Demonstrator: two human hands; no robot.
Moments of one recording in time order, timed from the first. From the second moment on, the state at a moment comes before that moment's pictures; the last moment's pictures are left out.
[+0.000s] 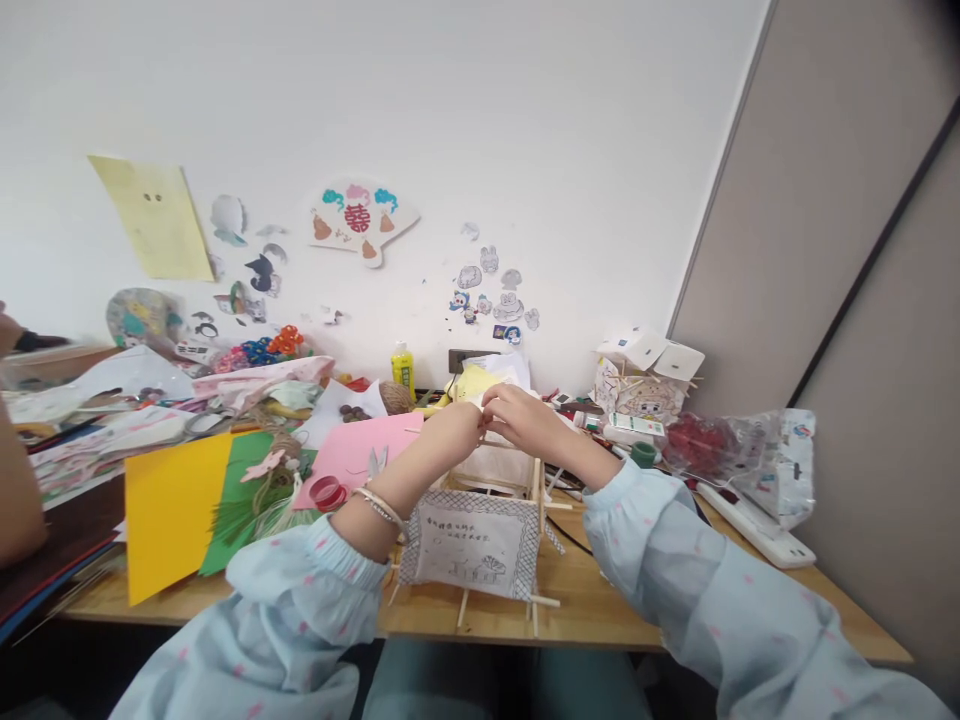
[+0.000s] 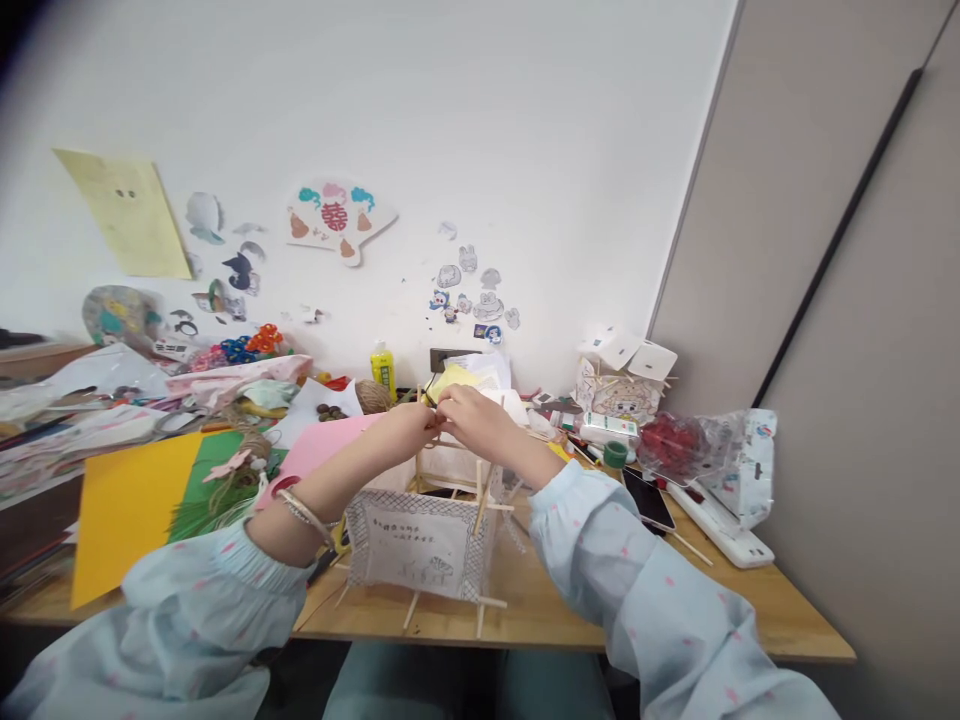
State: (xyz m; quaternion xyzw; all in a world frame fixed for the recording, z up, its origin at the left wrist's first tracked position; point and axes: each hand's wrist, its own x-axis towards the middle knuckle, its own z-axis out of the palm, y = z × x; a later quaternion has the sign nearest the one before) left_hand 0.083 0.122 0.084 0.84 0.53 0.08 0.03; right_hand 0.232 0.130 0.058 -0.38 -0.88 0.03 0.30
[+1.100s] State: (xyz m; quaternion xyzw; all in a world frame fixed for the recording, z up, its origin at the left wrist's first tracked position) left_hand 0.069 0.125 0.065 0.85 0.47 0.18 -0.15; right_hand 0.220 0.159 0.046 -0.43 -0.67 0.51 0.33
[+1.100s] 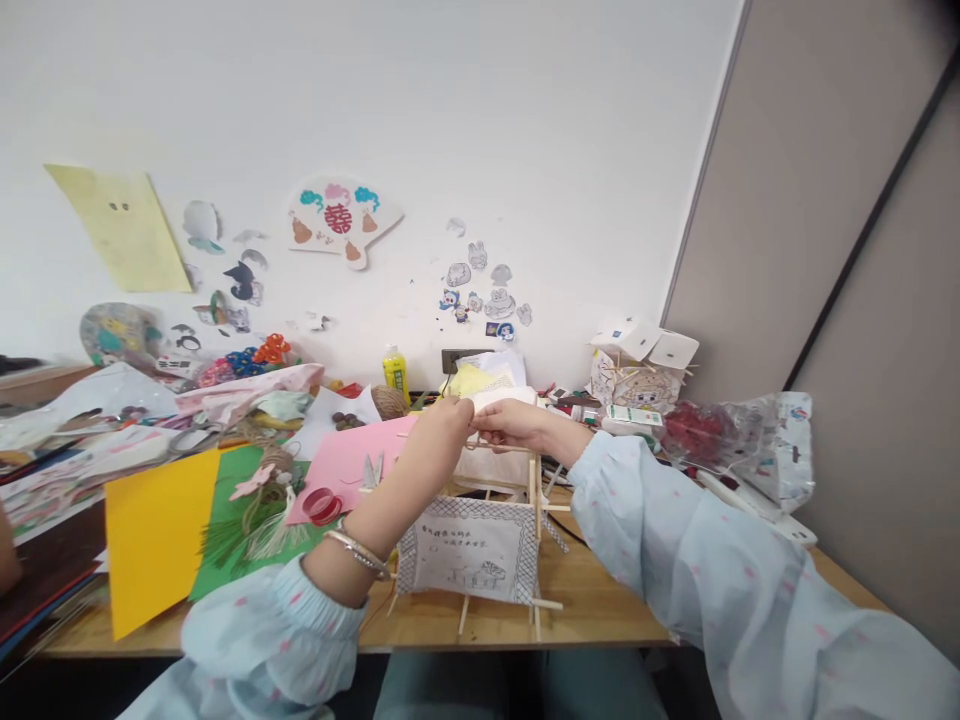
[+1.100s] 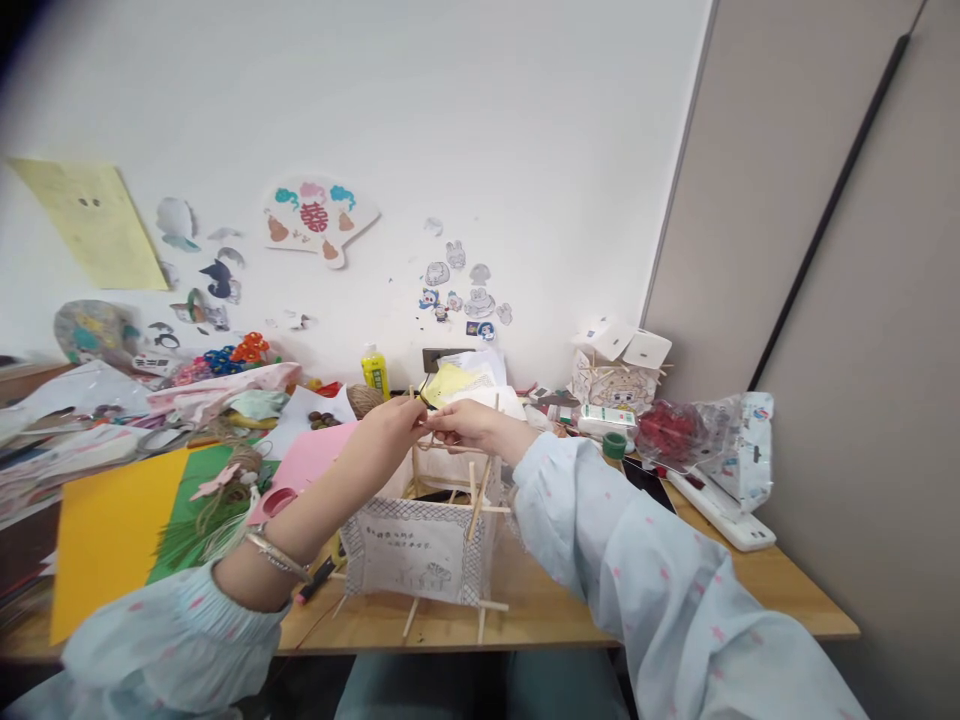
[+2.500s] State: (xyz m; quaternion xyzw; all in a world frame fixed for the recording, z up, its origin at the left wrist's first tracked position) left_hand 0.070 0.122 0.061 0.87 0.45 0.11 -0.16; right_hand 0.224 0.148 0.053 -0.42 -0.71 0.47 0.31
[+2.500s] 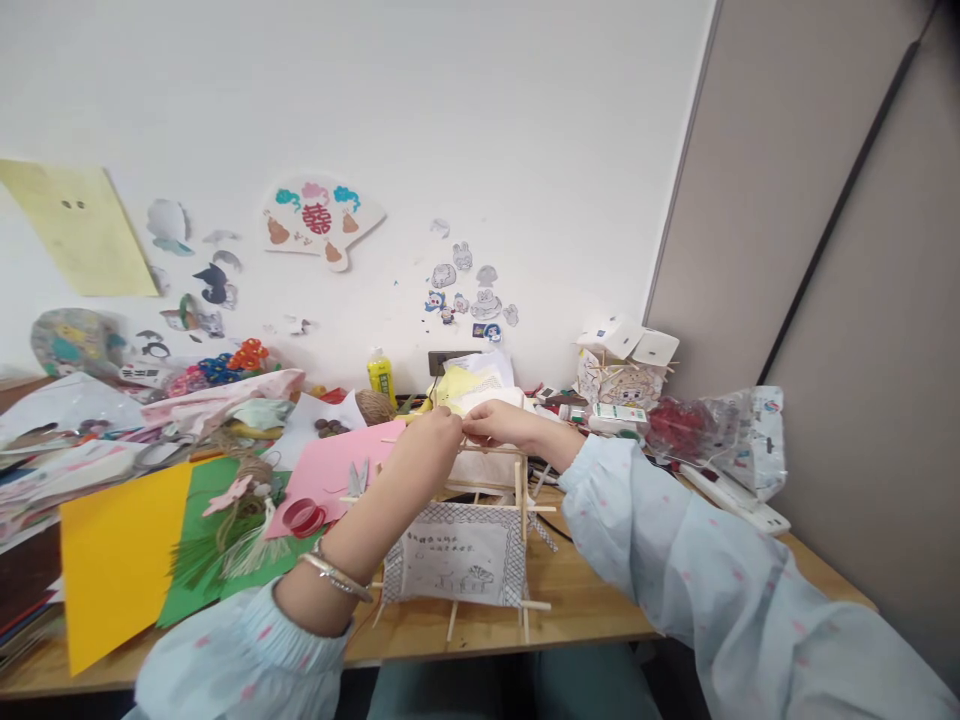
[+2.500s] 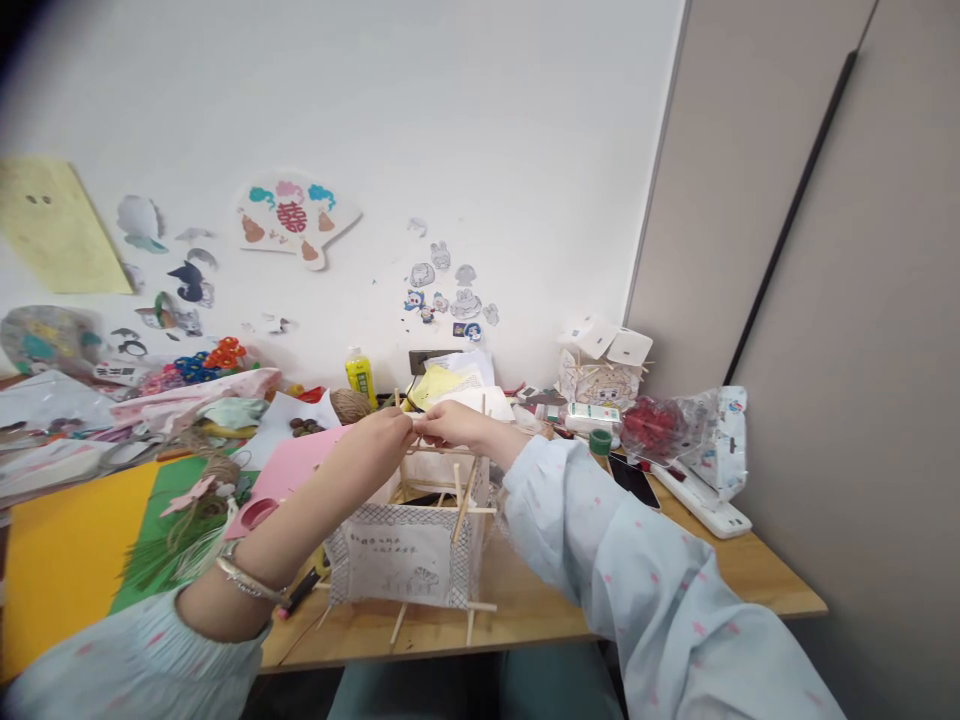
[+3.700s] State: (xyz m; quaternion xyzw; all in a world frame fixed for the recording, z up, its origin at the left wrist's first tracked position) left_hand 0.060 0.089 0.086 0.89 0.39 0.03 -0.22; right_hand 0.262 0.153 0.055 -0.55 -0.78 0.18 0.22
